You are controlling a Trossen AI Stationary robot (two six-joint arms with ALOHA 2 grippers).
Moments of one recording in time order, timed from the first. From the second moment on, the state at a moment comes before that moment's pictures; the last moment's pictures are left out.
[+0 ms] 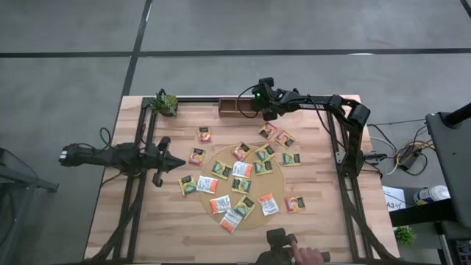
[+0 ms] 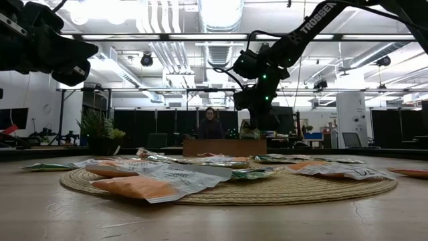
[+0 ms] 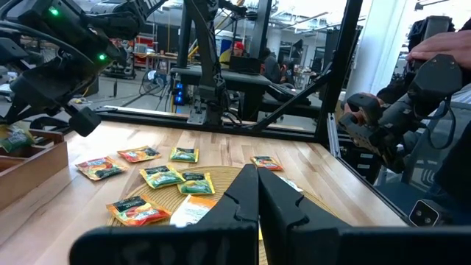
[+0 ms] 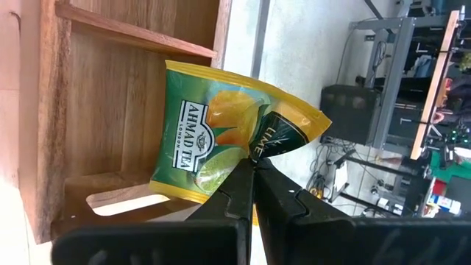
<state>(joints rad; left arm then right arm) -0.13 0.03 0.01 0.03 -0.06 -0.14 -0.57 1.93 1.31 -0.27 0.52 -0.93</state>
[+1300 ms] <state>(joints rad) -0.13 0.03 0.01 0.03 -0.06 -0.14 -0.53 1.90 1.32 -0.29 0.55 -0.88</state>
